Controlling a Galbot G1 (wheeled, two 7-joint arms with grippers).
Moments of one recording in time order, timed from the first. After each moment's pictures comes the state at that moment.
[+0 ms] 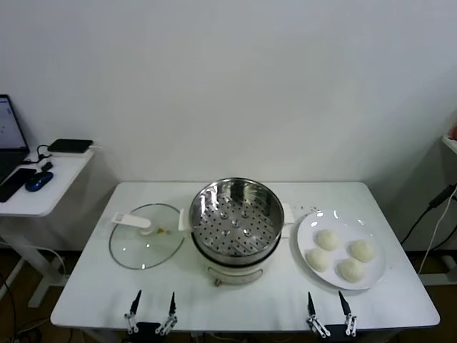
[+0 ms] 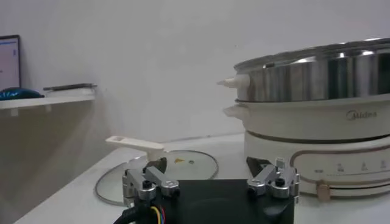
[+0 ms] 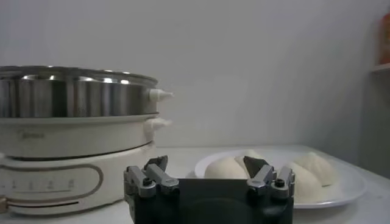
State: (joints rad) left arm 1.79 -1.59 -0.56 -1.79 0.12 -0.45 -0.02; right arm -1.73 1.33 0.49 1.70 0.19 0.57 0.07
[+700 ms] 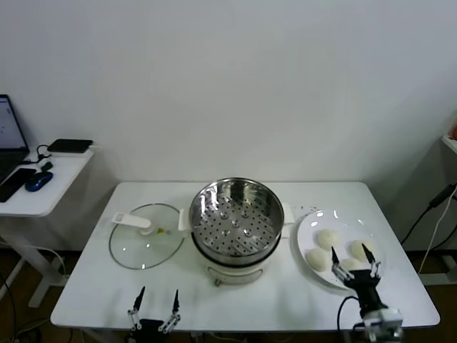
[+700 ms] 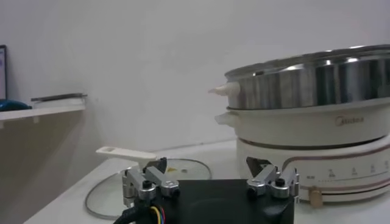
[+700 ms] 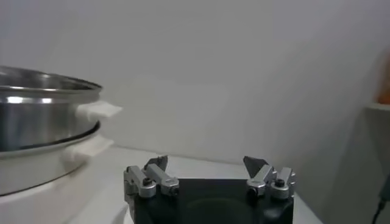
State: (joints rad) left arm 1.77 -1.57 -0.54 -1.79 0.14 -0.47 -0.01; right arm -1.46 1.06 0.61 1.92 0.18 -0.20 -0.01
